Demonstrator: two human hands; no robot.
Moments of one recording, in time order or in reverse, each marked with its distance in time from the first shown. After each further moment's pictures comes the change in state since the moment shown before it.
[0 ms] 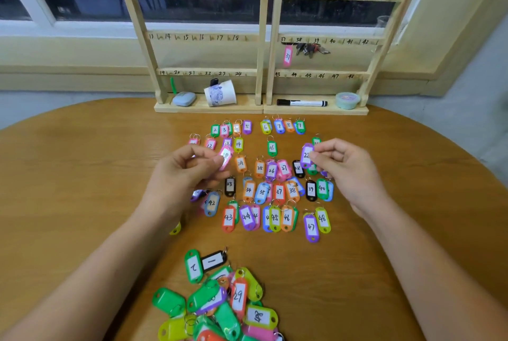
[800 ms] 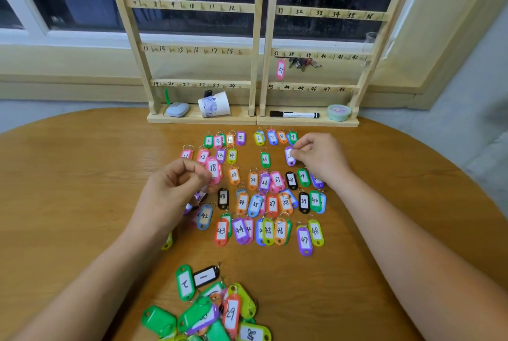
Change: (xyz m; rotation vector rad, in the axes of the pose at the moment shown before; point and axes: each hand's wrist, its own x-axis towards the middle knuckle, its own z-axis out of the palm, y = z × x) left_hand -0.006 -0.001 -0.002 0.181 0.063 0.077; right_hand 0.076 -0.002 0.023 -0.540 0.020 0.004
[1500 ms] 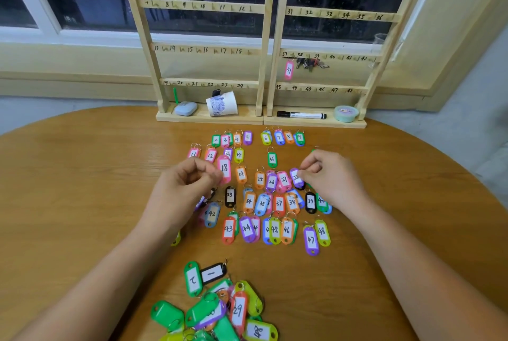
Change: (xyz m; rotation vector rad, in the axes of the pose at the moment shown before) left_hand 0.001 -0.004 0.000 0.049 0.020 0.042; right_hand -0.052 -0.001 -0.005 -0.129 -0.041 -0.060
